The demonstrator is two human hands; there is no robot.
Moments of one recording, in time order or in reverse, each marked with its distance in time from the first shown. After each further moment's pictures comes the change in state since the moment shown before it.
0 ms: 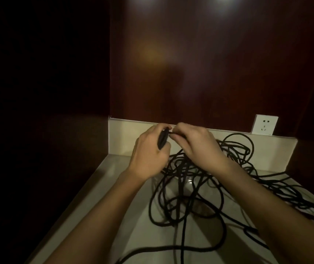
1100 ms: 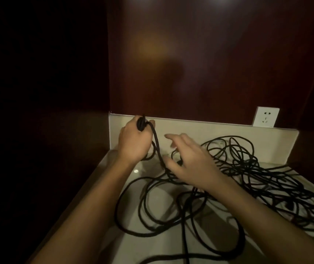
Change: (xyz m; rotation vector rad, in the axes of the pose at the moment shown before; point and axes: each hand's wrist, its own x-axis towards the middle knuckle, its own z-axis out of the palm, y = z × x) left_hand 0.007 -0.005 -0.024 -0.111 0.148 -0.491; right_hand -0.044 -0.029 0.019 0.084 -0.182 0.193
